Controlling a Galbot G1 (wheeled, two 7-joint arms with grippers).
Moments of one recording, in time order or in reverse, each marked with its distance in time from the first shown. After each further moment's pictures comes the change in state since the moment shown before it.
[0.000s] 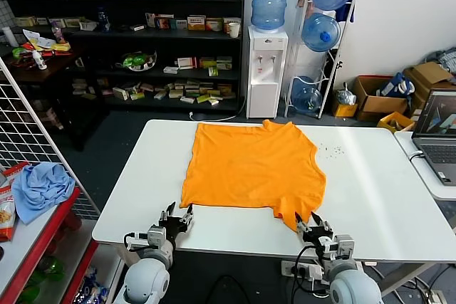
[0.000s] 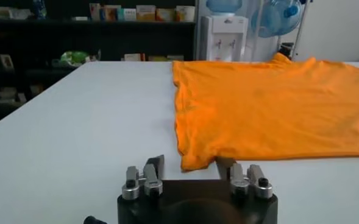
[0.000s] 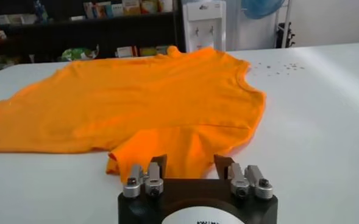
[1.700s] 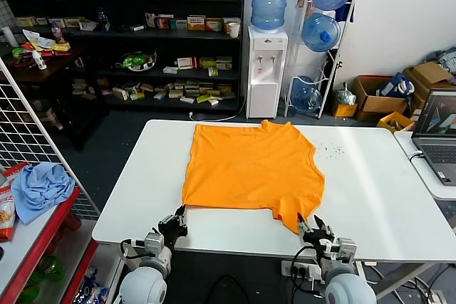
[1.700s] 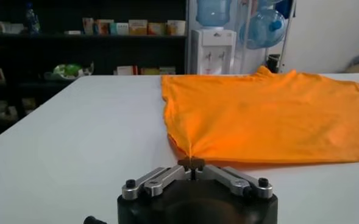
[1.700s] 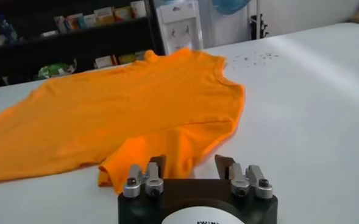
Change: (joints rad) left arm 0.067 0.020 -0.001 -0.083 0.019 -0.044 0.024; right arm 0.009 0.062 0.004 -0.012 0.095 0.021 0.113
